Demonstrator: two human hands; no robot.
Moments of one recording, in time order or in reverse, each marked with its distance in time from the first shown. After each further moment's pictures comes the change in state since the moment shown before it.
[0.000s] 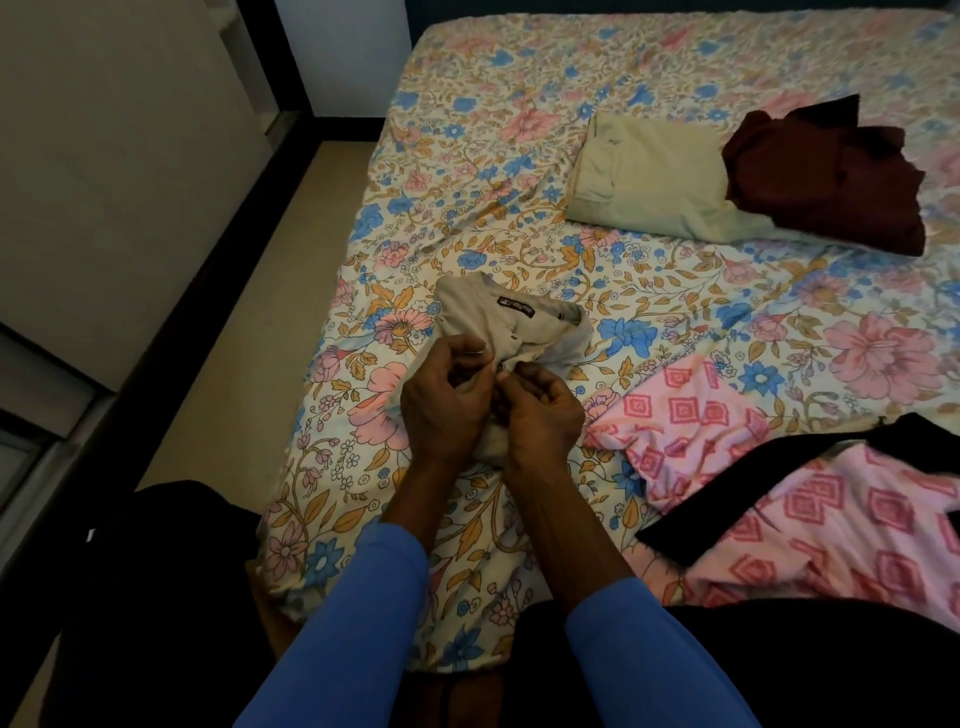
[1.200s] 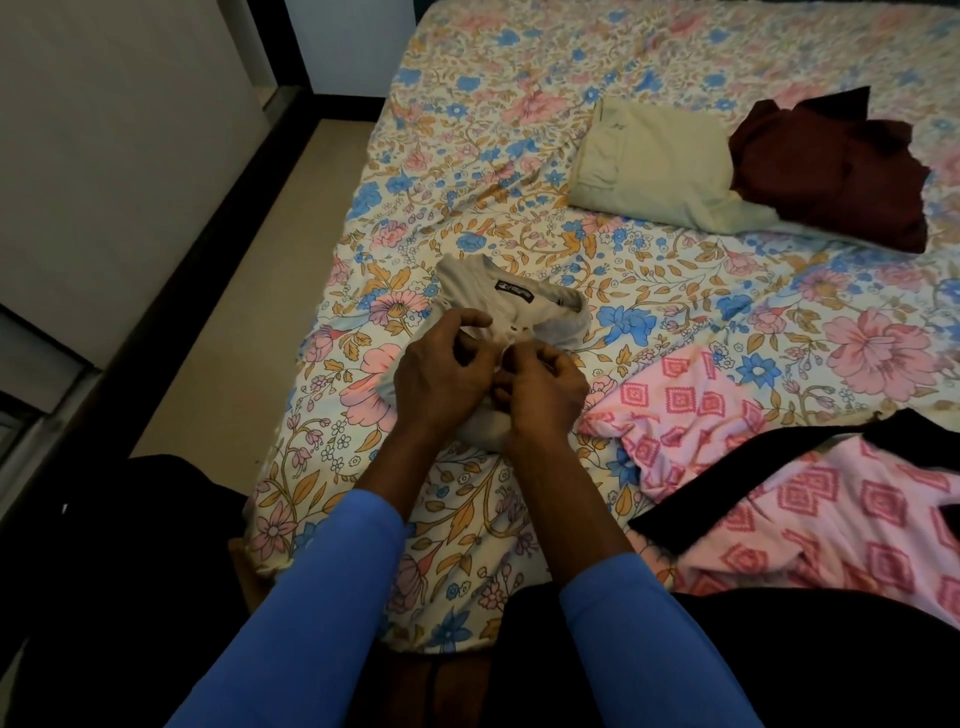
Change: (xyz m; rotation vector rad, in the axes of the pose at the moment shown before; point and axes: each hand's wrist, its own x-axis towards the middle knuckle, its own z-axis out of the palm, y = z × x) left_hand 0.016 0.000 -0.004 0.240 -0.168 0.011; right_hand 0.009 -0.011 0.001 -0.105 0.037 0.005
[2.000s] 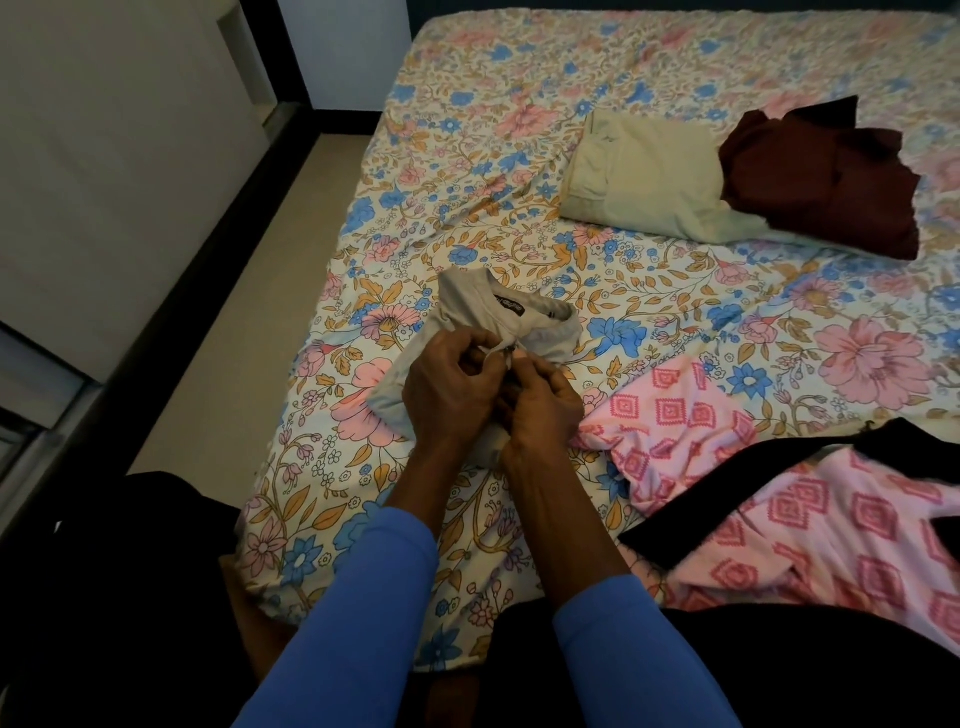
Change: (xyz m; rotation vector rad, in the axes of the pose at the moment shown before) left_hand -0.003 0.013 0.026 -0.037 0.164 -0.044; right_hand 0.010 0.004 -0.003 0.275 -0.056 0.139
